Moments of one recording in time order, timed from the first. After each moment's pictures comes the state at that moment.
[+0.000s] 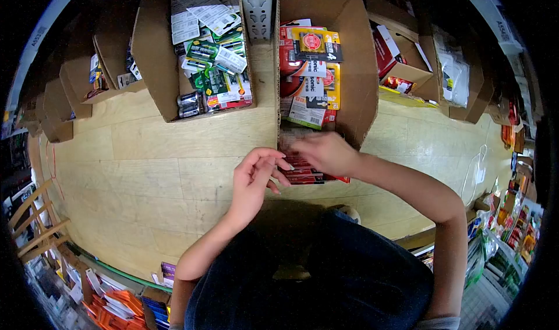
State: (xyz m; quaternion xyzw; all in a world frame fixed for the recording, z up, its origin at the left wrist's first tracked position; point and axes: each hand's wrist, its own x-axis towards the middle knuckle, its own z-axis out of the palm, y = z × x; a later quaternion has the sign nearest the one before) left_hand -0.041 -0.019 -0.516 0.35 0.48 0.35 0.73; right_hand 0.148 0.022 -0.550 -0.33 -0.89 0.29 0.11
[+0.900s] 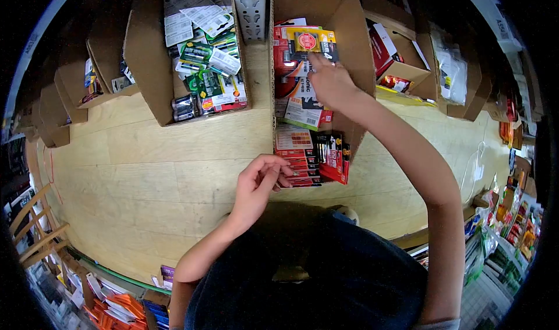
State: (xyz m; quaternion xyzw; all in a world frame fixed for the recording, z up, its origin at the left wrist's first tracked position) left_hand -0.035 -0.021 -0.523 0.40 0.48 0.32 0.71; right_hand 0.154 0.124 -0.548 -0.51 -0.83 0.13 -0.20
